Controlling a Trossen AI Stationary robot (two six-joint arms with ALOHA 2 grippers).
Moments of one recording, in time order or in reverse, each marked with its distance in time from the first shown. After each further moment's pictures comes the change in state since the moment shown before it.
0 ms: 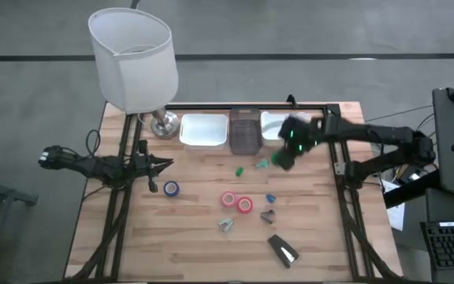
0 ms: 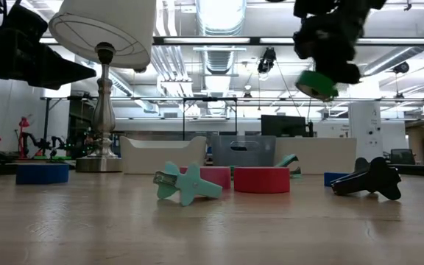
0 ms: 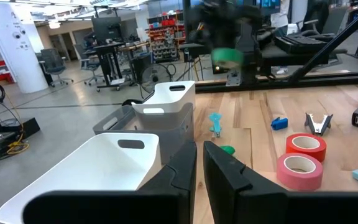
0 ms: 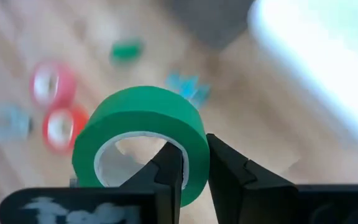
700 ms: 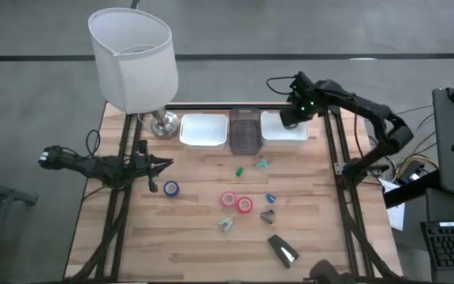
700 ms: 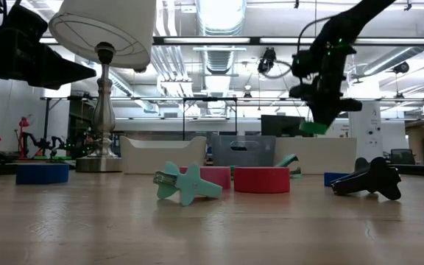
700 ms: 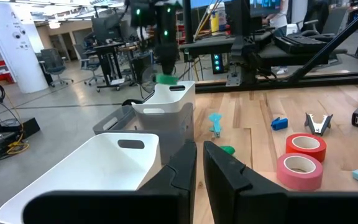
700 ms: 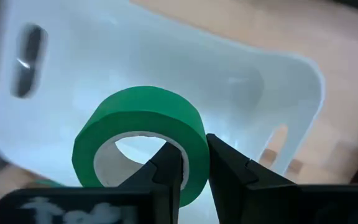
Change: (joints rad) left arm 0.000 0.000 0.001 0.001 0.000 0.000; right arm -0.571 0.314 0.100 -0.057 -0.018 -0.128
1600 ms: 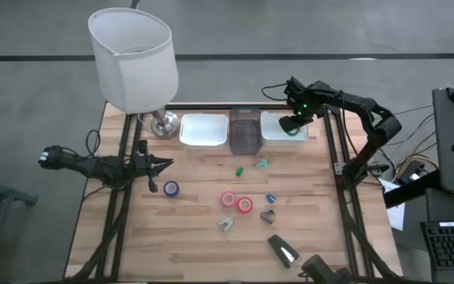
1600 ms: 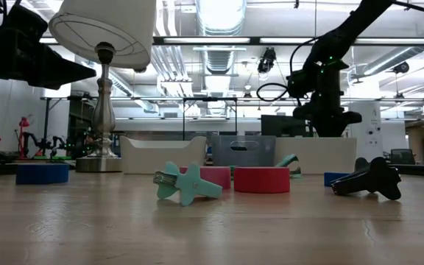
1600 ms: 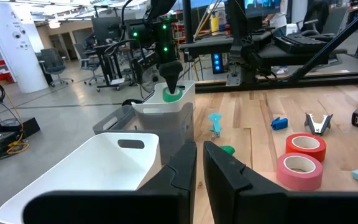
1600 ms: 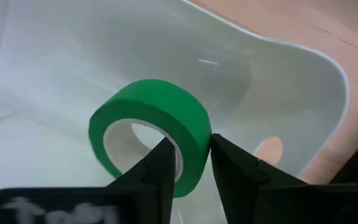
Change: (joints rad) left arm 0.000 0.000 0.001 0.000 0.000 0.000; right arm -0.008 0.120 0.000 -0.016 0.068 -0.118
